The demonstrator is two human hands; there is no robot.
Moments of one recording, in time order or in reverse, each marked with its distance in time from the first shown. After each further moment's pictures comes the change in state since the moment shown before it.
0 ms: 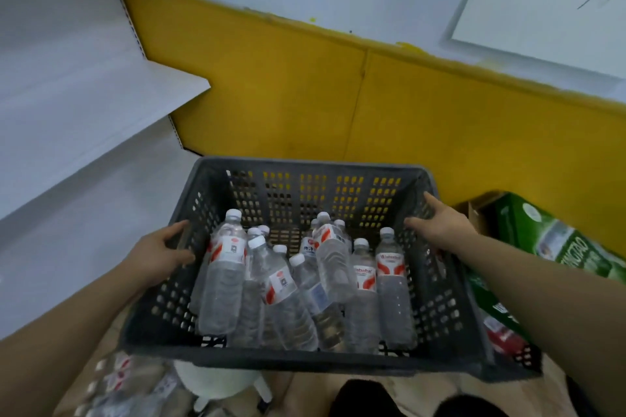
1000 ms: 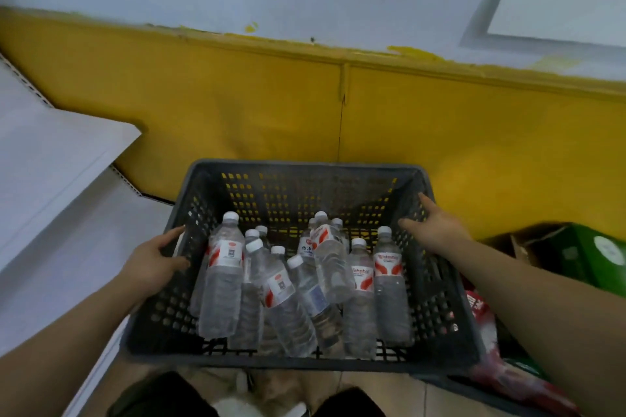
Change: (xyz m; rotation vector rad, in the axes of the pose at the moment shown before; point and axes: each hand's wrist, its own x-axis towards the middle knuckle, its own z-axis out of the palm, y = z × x) left_hand 0.287 0.168 0.039 0.072 -0.067 0.001; right_hand 0.279 -0.053 0.017 0.040 -0.070 0.101
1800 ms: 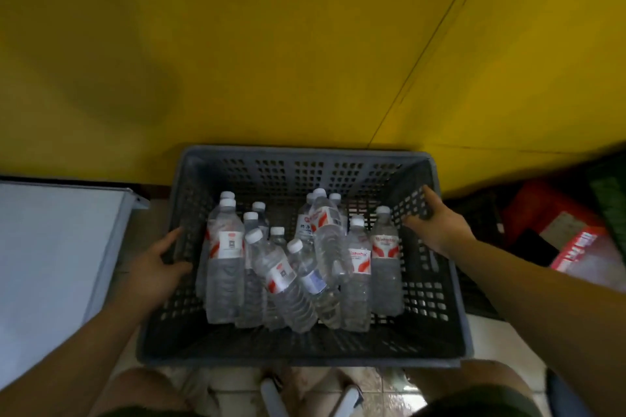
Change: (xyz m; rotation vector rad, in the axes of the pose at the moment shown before) left_hand 0.342 -0.143 0.123 0.090 -0.298 0.092; right_hand 0.154 -0.024 0.289 0.106 -0.036 0.457
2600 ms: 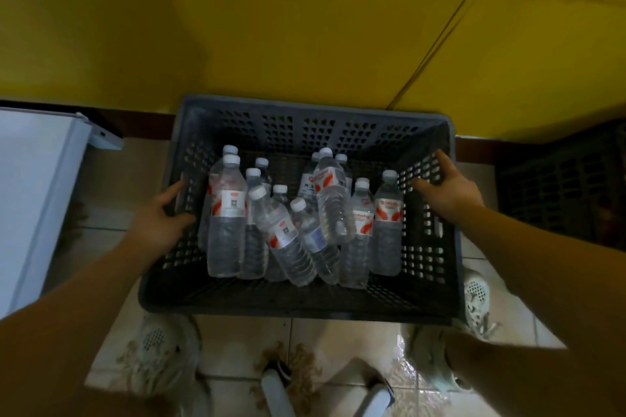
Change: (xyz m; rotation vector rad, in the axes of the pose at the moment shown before) left_hand 0.135 -0.113 0.102 0.121 0.034 0.039; right_hand 0.129 0.029 0.182 0.120 -0.004 -0.009
